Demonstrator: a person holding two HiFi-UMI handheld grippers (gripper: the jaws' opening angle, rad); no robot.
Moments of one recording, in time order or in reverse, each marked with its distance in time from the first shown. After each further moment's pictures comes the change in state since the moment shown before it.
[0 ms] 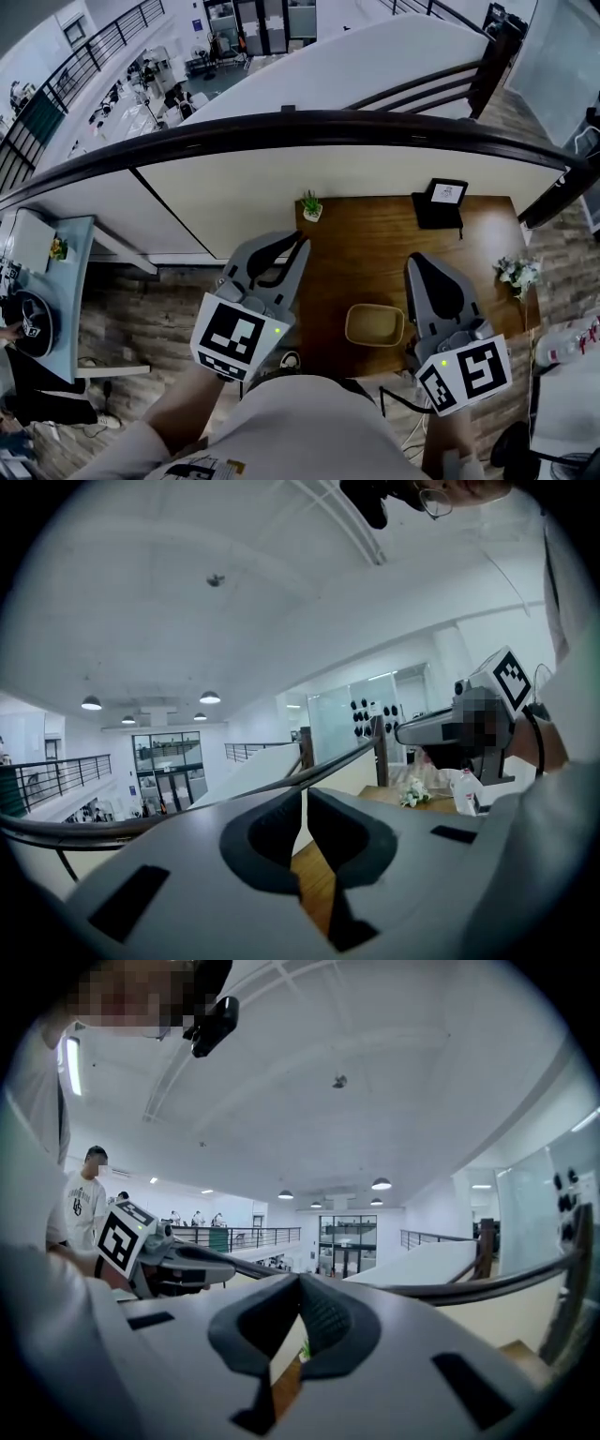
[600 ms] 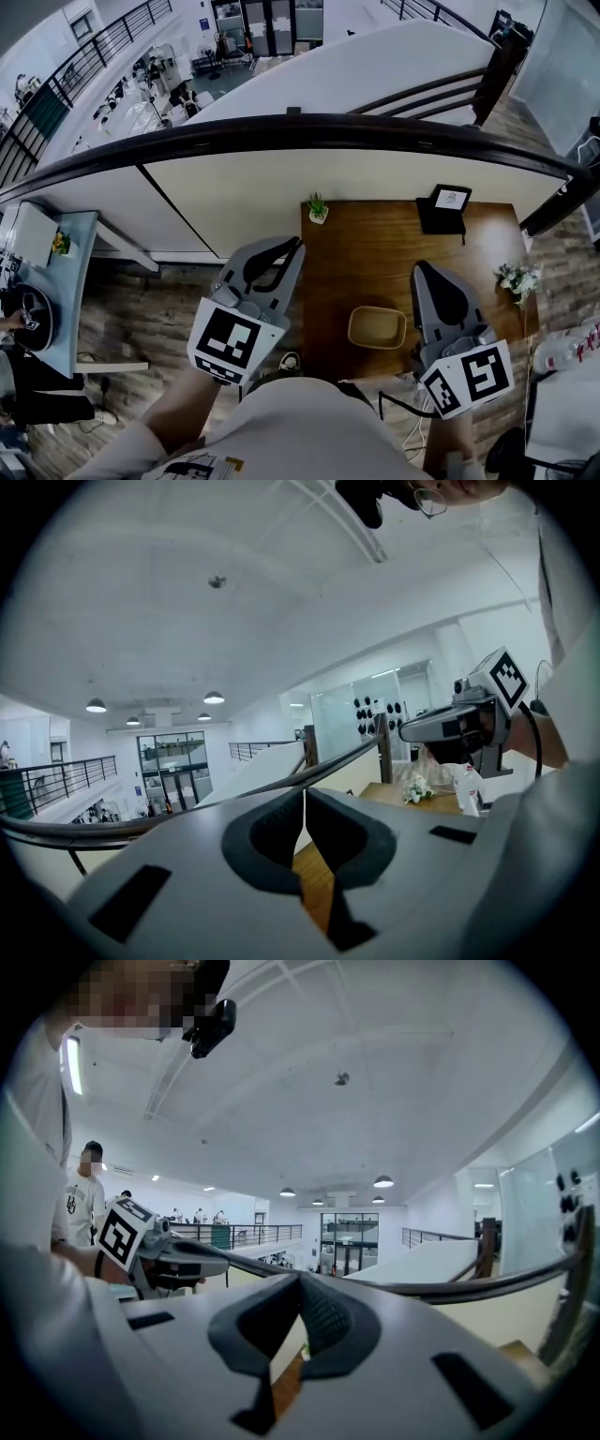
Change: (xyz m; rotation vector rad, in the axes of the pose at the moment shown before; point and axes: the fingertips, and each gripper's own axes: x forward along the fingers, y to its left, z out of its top) left arm -0.019 0.011 -0.004 0.007 0.013 0.023; right arm -0.003 0.005 -0.001 -0.002 0.017 0.008
